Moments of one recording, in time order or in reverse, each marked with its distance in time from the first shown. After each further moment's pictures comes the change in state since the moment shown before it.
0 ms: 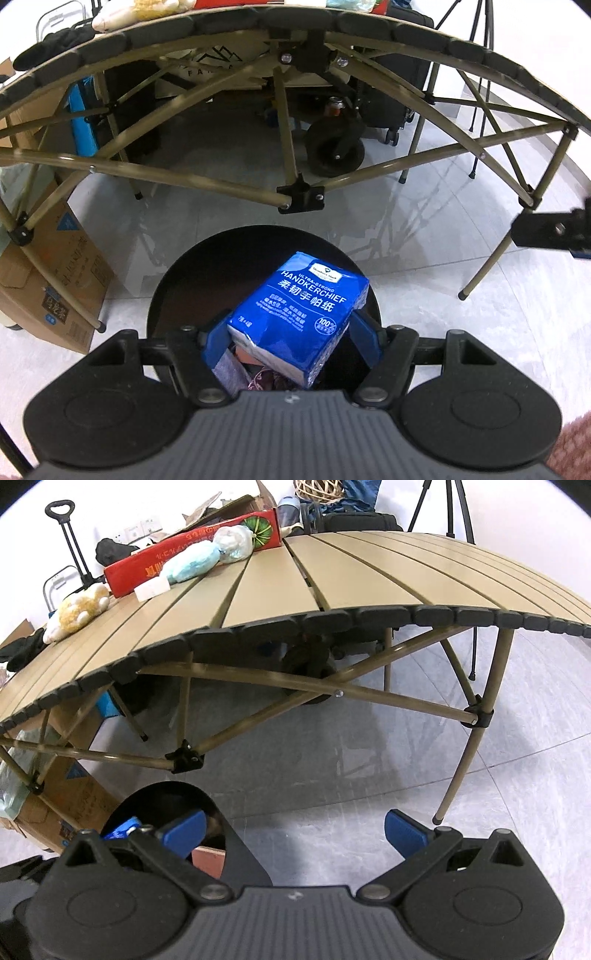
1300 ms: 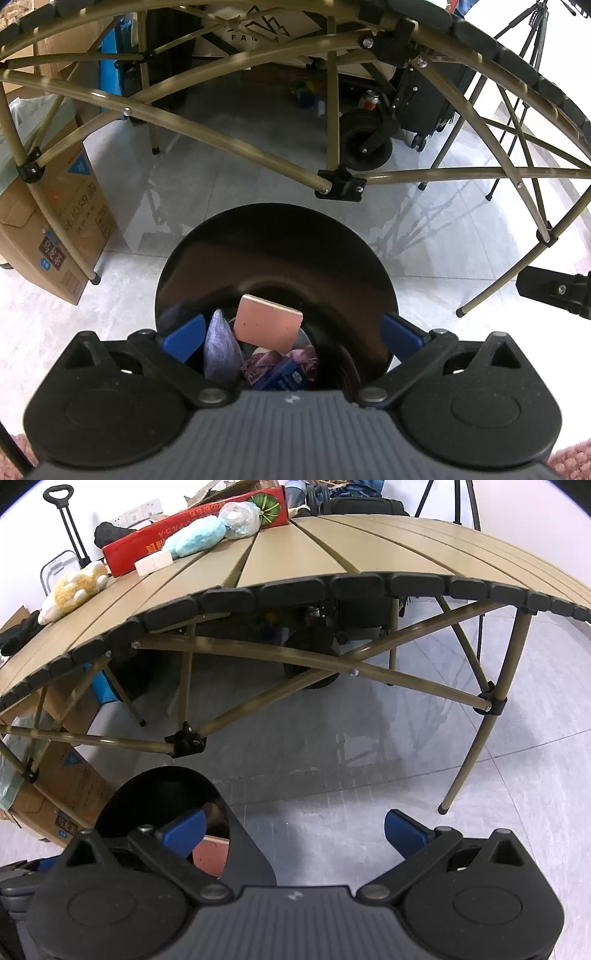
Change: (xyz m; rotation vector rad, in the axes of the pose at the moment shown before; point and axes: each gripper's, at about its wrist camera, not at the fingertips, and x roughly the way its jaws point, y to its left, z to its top) left arm 0.007 0.032 -0.001 -0.183 0.065 -0.014; right arm 0.018 0.011 -0.004 -0.012 0.053 -0.010
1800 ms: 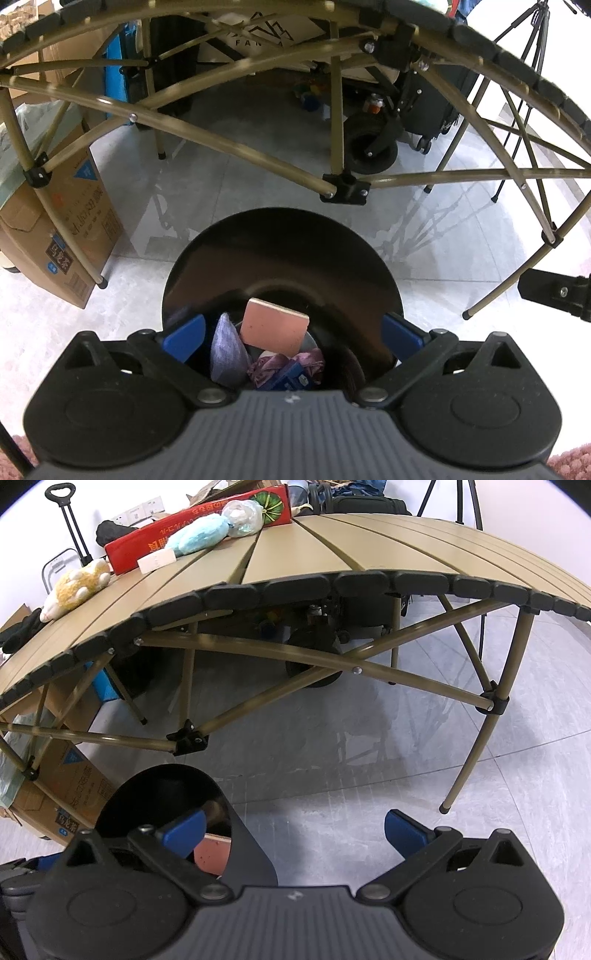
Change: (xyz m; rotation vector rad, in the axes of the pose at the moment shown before) left arm -0.004 -0.002 0.000 0.004 -0.024 0.026; right arm 0.000 0.002 -0.001 -0.004 0.000 0.003
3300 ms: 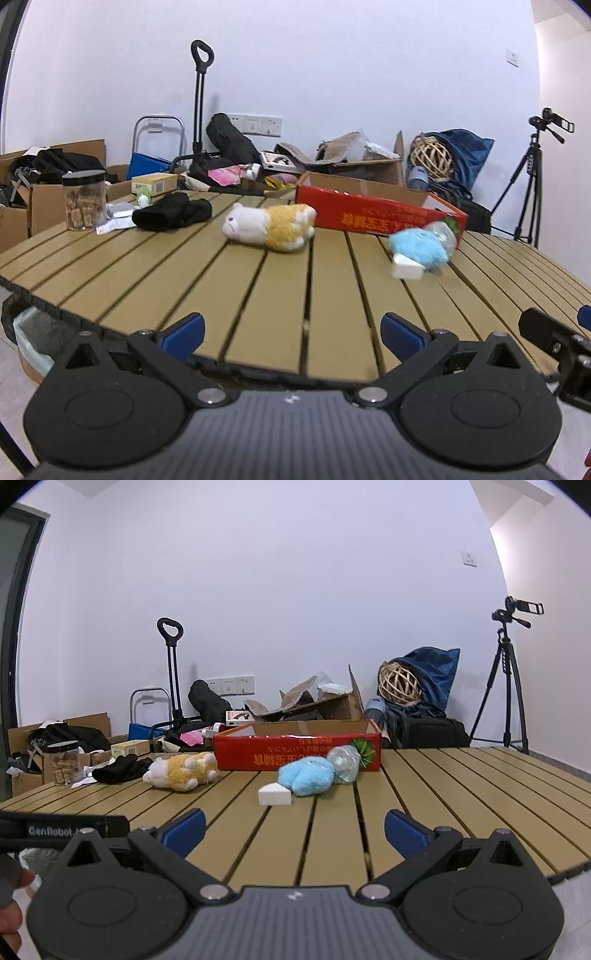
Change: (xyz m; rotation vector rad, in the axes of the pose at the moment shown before) left arm -0.128 0.028 0.094 -0.029 -0.581 0.086; right arm -0.094 0.069 0.049 -0.212 -0.685 0.145
